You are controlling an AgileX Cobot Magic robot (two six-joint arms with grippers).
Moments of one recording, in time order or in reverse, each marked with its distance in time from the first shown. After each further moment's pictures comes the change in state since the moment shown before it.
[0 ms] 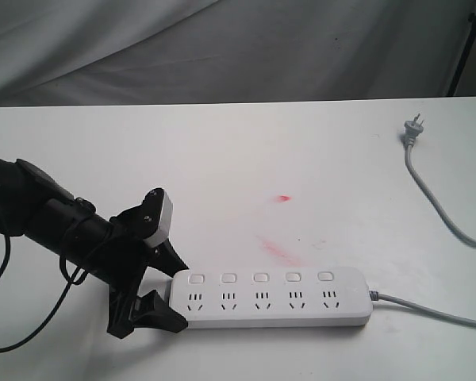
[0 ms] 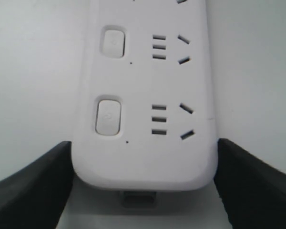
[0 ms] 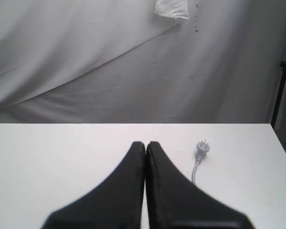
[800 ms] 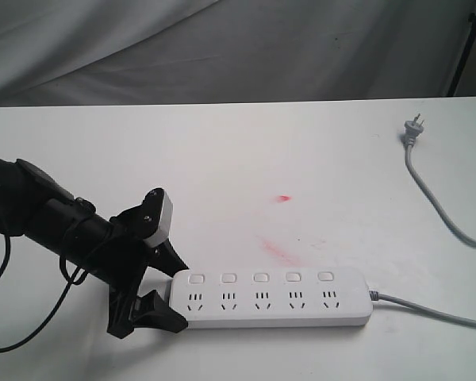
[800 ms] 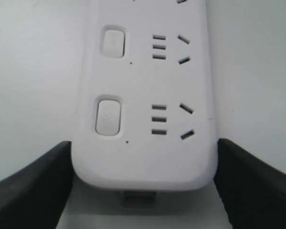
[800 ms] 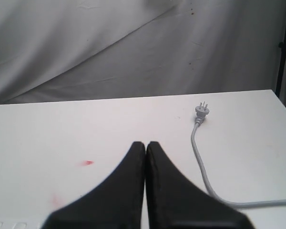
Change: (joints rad) left arm 0.000 0.000 0.000 0.000 0.000 0.000; right arm 0.000 -0.412 0.526 0.016 -0.163 0.006
